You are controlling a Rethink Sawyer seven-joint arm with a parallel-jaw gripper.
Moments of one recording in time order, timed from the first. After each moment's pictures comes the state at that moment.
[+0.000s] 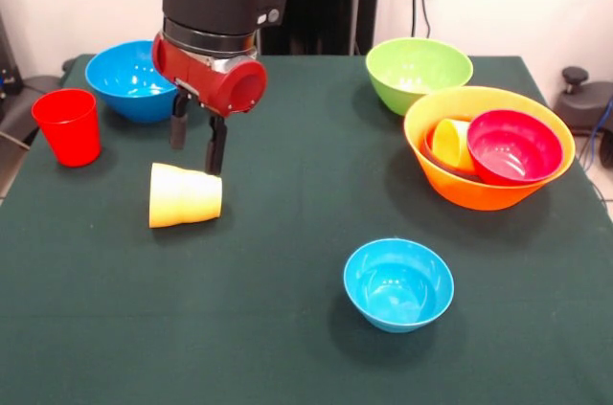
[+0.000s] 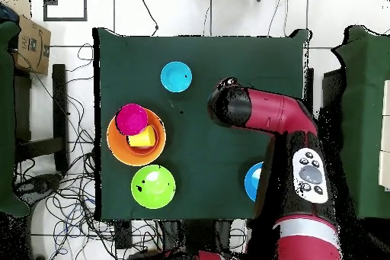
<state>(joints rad) -0.34 -0.60 -0.02 1.46 -0.19 0.47 2.37</state>
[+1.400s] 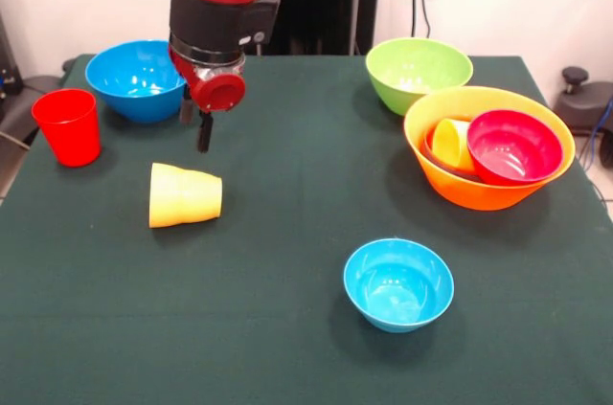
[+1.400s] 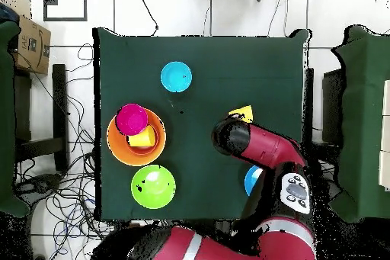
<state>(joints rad) -0.26 -0.49 -0.25 1.64 0.03 0.34 2.47</state>
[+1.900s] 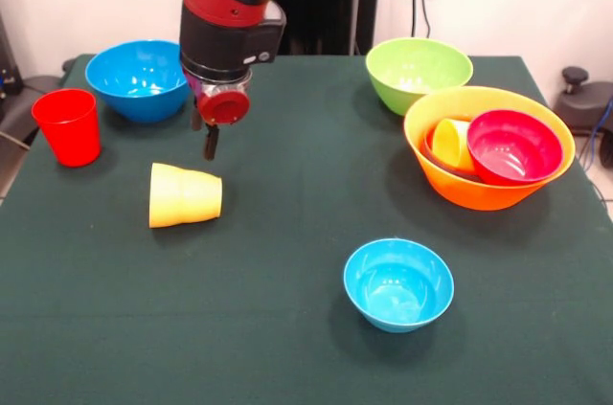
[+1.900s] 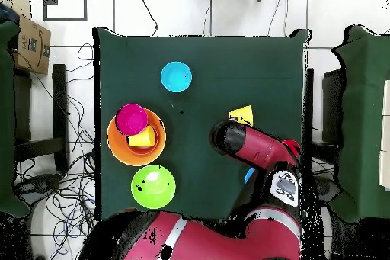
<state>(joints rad) -0.22 -0.42 -0.30 1.63 0.11 0.34 2.50</state>
